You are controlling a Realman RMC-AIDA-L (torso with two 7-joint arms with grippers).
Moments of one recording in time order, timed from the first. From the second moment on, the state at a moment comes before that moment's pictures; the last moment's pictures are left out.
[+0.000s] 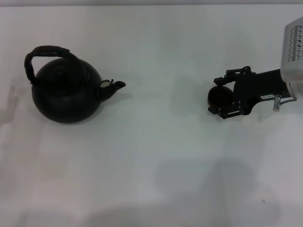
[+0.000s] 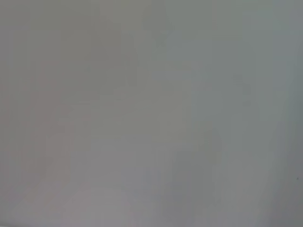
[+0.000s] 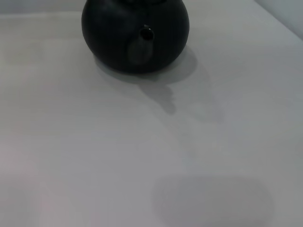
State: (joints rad) left arm -0.21 -2.08 0.57 -0.02 -2.21 -1.44 2.71; right arm 0.53 2.02 -1.18 -0.75 1.06 1.23 -1.79
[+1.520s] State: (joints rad) left arm -0.20 -2.08 0.57 -0.02 -2.22 -1.45 2.71; right arm 0.52 2.02 -1.24 -0.72 1.06 1.13 -1.79
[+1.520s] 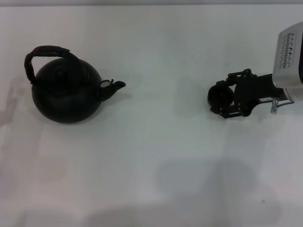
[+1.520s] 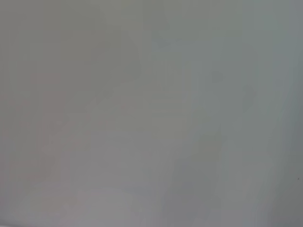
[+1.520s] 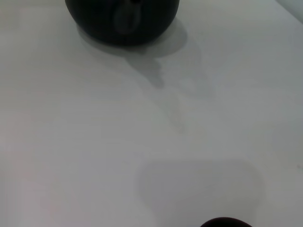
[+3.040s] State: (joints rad) left arm -0.20 -2.08 0.57 -0.02 -2.19 -1.48 2.70; right arm 0.61 2.02 -1.59 -0.76 1.32 1.04 -1.58
